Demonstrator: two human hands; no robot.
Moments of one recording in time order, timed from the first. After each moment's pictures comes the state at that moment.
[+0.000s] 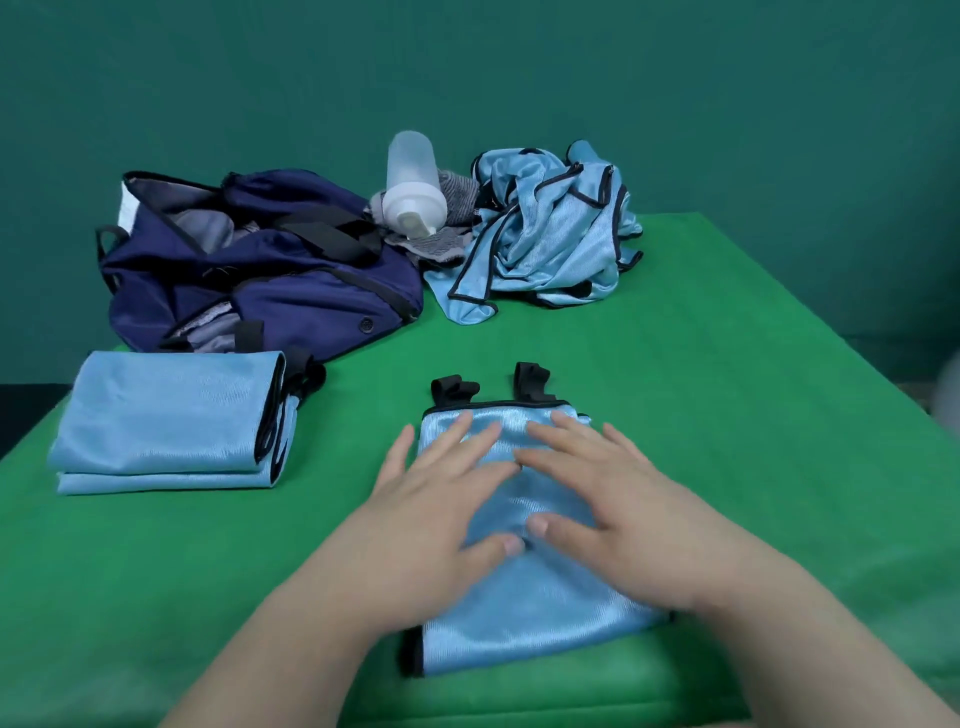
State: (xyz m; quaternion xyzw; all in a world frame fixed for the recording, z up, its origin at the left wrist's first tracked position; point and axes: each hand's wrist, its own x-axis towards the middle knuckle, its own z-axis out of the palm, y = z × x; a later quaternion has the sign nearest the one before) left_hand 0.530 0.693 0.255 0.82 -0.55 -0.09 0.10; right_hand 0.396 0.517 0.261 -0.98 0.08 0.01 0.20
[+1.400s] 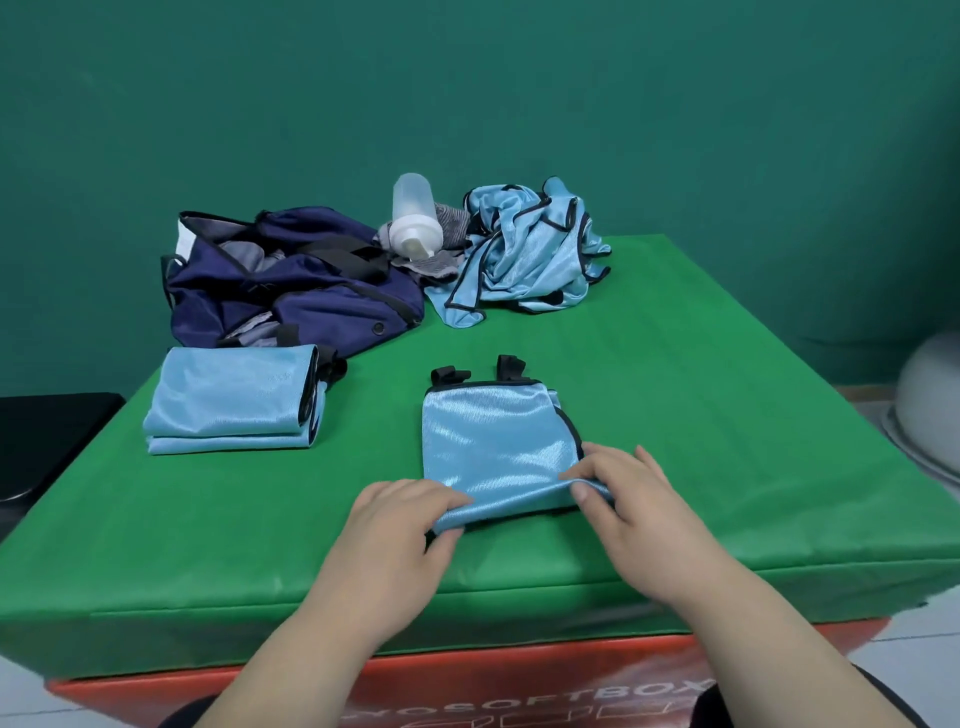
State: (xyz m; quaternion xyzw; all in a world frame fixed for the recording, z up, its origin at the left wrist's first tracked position) left_hand 0.471 0.755 0.235 0.83 -0.48 0.02 0.27; right_hand 0.319 0.543 0.236 -0.93 0.18 -0.18 0.27
